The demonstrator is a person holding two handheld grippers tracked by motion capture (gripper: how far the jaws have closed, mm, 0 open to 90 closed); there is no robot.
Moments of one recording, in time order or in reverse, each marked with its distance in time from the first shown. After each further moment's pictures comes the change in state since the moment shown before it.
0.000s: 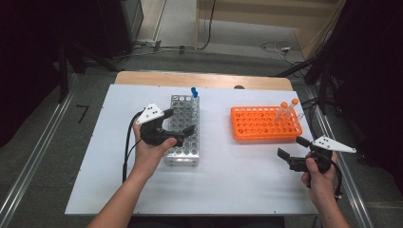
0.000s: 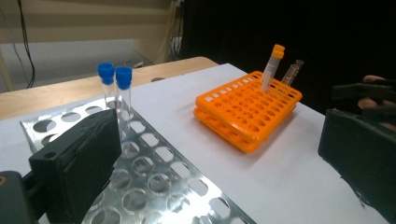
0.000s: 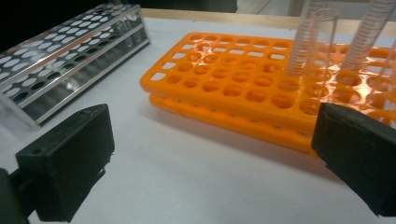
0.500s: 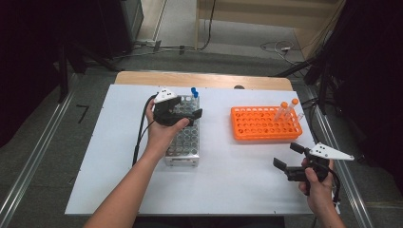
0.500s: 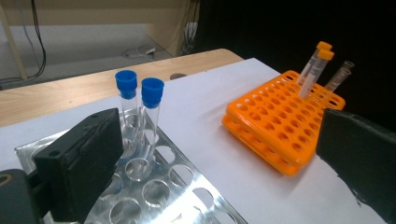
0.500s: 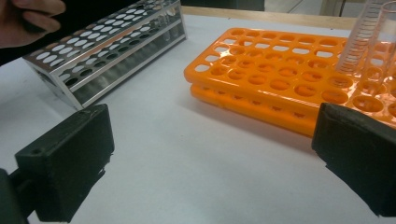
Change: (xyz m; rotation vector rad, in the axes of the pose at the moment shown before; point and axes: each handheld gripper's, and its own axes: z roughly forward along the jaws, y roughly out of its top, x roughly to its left) left arm 0.028 0.018 0.055 0.056 0.050 -0.027; right arm 0.022 -0.009 -0.008 0.004 0.100 -0.038
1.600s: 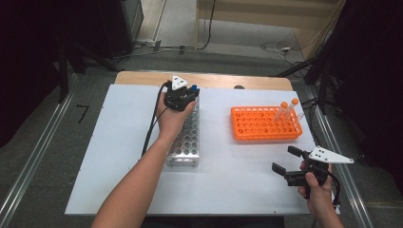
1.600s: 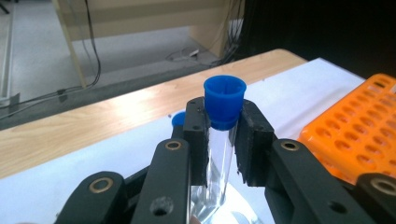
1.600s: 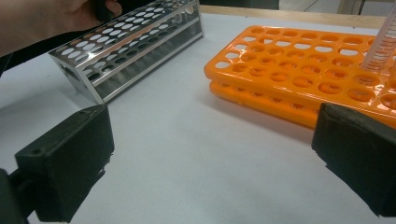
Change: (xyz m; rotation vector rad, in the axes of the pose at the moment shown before) left arm 0.024 0.017 0.066 0.038 0.214 0.078; right arm 0.009 -0.004 -0.004 0.000 0.056 -0.010
